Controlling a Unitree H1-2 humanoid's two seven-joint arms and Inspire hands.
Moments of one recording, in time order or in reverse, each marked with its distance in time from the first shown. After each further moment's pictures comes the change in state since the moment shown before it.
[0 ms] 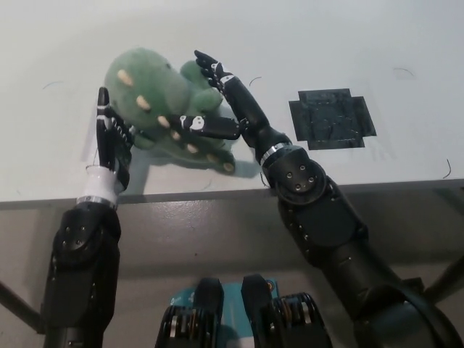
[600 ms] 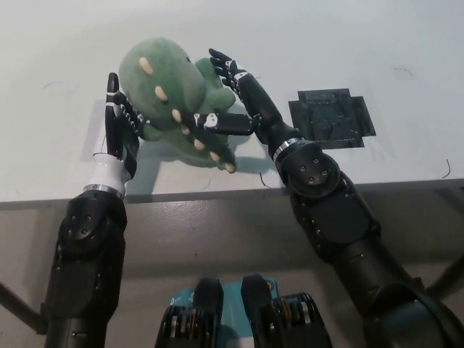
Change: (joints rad) left_arm -0.019 0.000 -0.021 -0.003 0.002 -0.002 -0.001; right_arm 0.004 -0.028 -0.032 -0.023 0.006 0.047 0.037
